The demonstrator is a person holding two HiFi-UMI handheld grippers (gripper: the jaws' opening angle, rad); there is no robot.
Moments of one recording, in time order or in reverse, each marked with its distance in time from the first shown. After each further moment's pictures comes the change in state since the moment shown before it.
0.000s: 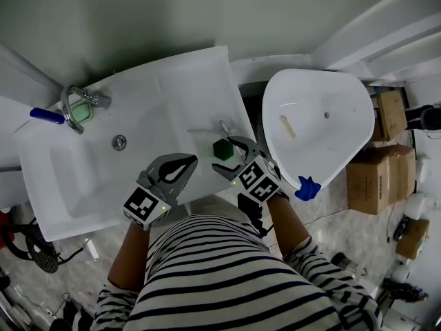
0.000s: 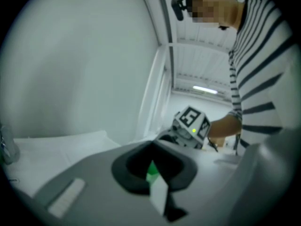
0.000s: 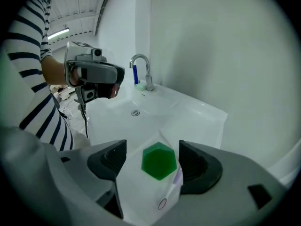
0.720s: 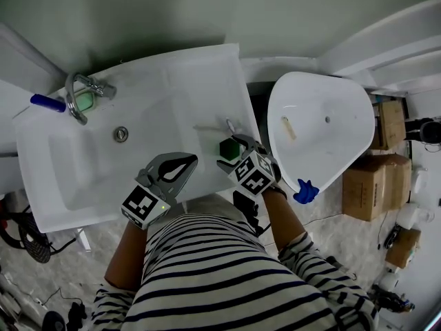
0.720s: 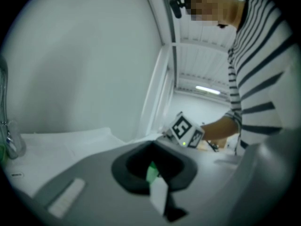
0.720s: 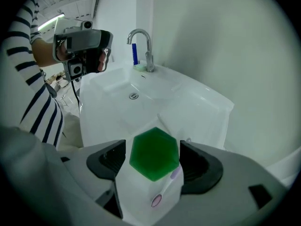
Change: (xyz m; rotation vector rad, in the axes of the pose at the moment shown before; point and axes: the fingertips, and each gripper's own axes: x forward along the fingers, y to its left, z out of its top) left arm -0.014 0.008 -0.009 -0.020 0.009 0.025; right arm 0.037 -0.006 -0.036 -0.045 0.199 0.000
